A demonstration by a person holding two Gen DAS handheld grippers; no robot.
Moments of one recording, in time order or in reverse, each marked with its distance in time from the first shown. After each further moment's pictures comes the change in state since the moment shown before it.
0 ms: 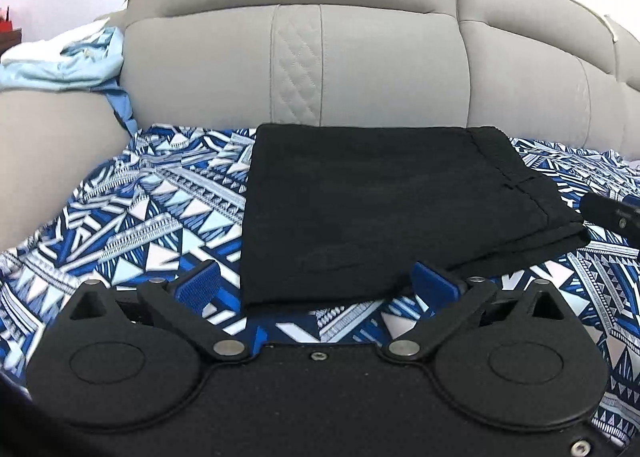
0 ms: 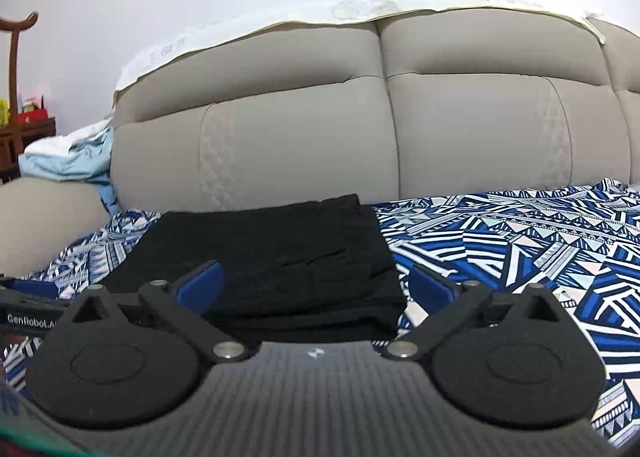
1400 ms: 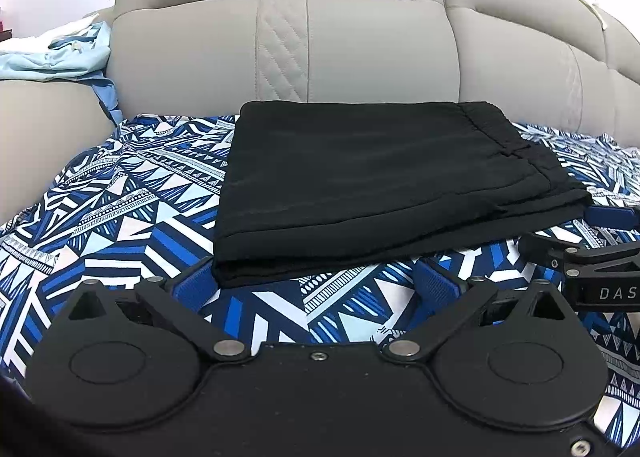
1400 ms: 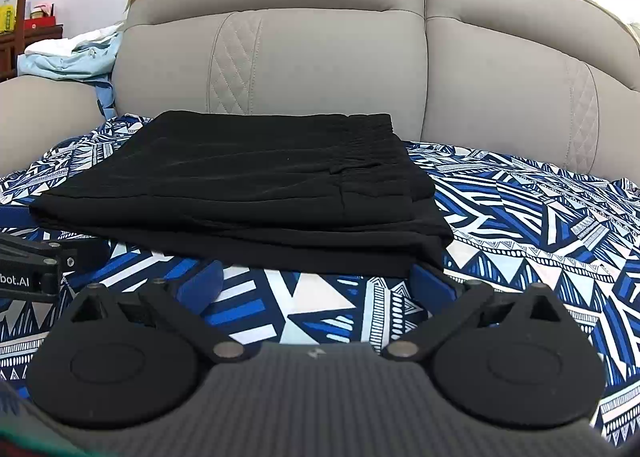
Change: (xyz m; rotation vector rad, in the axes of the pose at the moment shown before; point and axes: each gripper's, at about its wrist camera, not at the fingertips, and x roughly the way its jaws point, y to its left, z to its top) left arm 0.020 -0.007 -0.030 0.027 -0.021 -0.018; right arm 0.044 0.022 -0.035 -0.140 0.183 -0.016
